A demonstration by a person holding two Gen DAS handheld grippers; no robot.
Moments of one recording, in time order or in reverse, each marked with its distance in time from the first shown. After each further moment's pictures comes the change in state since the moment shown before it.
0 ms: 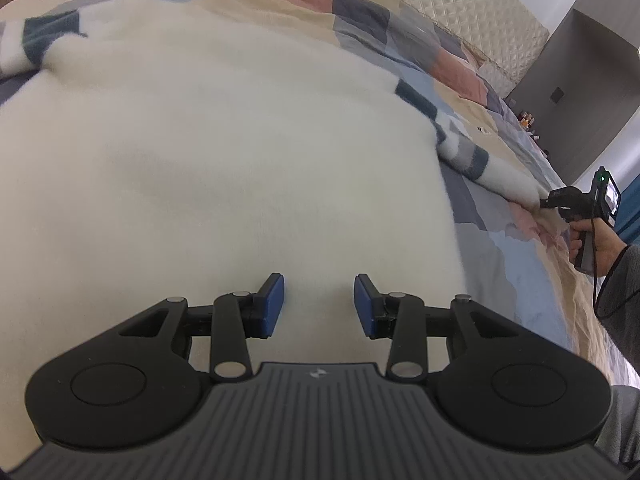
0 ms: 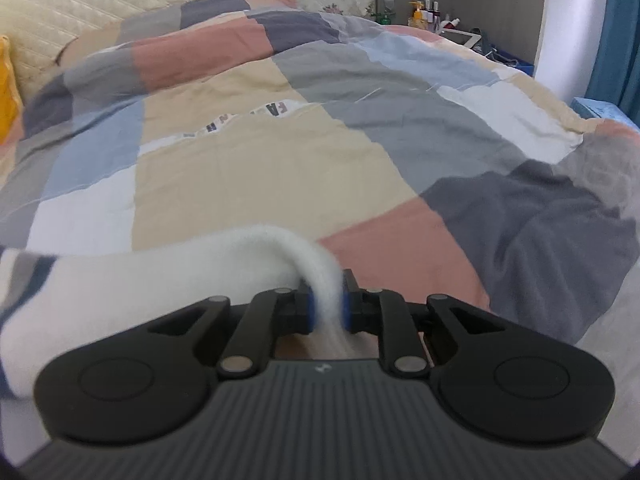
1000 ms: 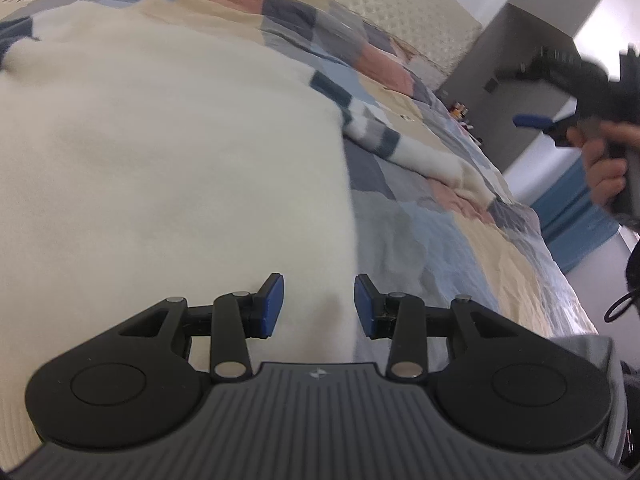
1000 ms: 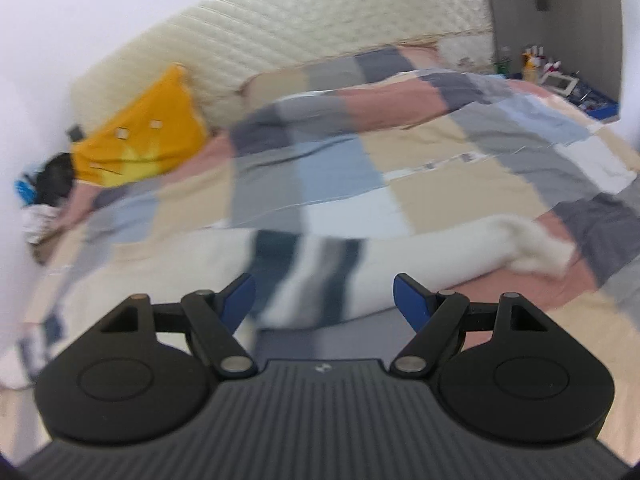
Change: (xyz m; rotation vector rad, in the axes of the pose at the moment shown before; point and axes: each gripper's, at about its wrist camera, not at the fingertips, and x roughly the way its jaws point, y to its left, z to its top) left arm -0.037 -0.040 -0.040 0.061 -0.005 -0.196; right arm -0.268 0.162 -0.025 -0.020 -0.025 0.370
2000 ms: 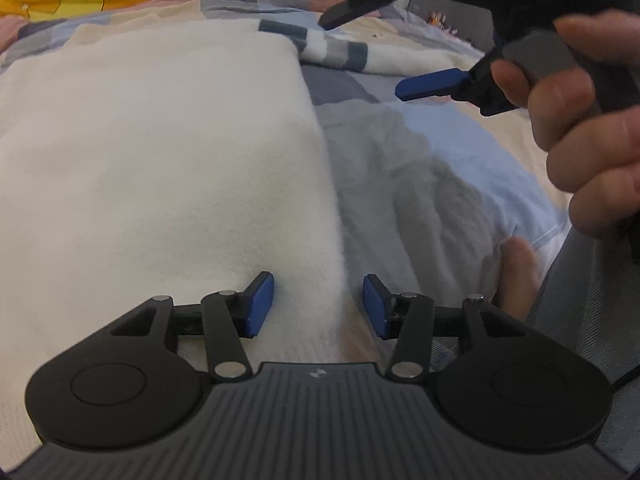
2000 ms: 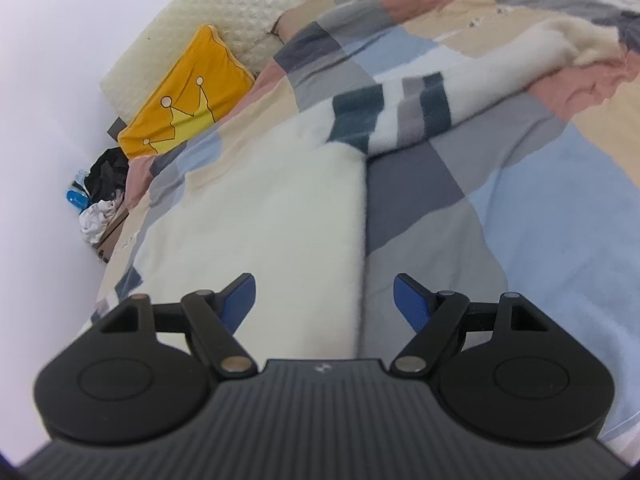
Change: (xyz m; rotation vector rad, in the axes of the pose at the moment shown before) left arm 0.044 -0.039 -0.049 0.360 0.119 0.145; right arm 0.023 0.050 -0.158 0.242 0.113 0.151
